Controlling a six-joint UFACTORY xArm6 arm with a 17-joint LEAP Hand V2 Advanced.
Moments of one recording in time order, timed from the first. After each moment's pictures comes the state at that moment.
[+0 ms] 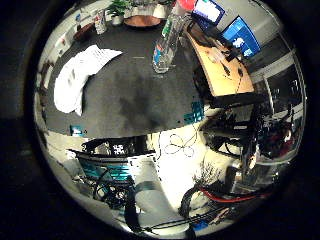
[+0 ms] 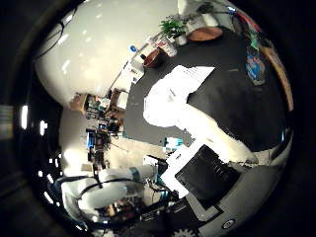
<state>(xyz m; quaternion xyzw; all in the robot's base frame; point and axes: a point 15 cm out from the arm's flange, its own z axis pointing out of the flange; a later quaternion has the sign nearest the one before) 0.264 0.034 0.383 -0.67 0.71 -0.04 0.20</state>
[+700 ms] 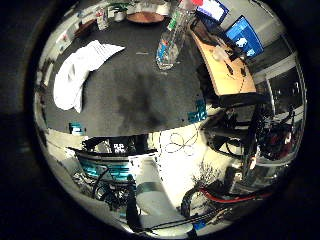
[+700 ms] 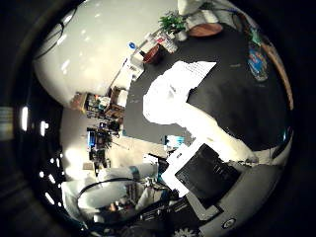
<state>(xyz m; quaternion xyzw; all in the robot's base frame) 0.266 0.041 0.380 -0.68 0.71 -0.04 0.21</state>
